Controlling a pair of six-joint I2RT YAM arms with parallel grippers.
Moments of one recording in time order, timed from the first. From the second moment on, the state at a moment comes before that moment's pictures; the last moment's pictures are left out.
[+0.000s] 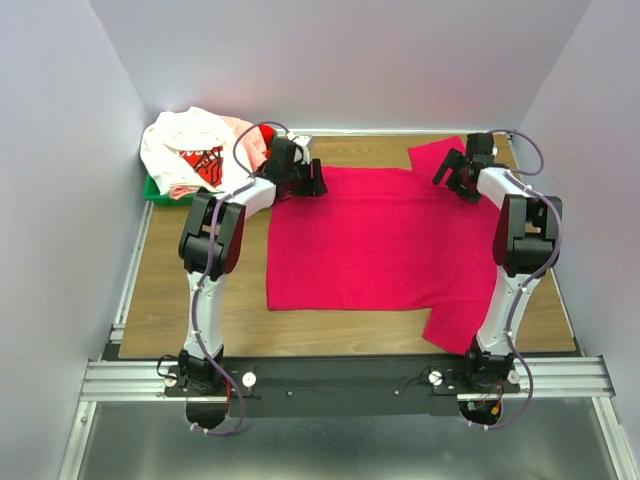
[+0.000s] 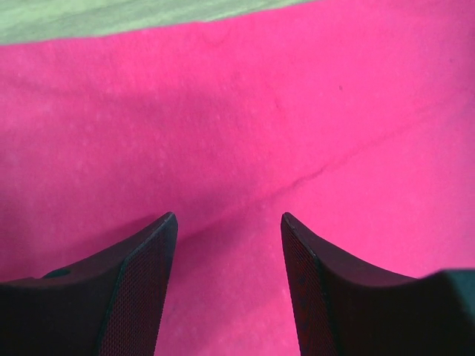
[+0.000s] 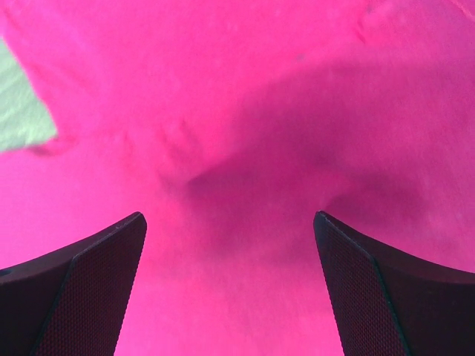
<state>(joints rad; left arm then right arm) -0.33 2.22 1.61 -0.03 0.34 -0.28 -0.06 2.13 1.56 -0.30 0.05 0.45</state>
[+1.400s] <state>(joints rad) -0.27 2.26 1.61 0.01 0.37 -0.27 -0.06 2.00 1.34 -0.23 -0.03 0.49</state>
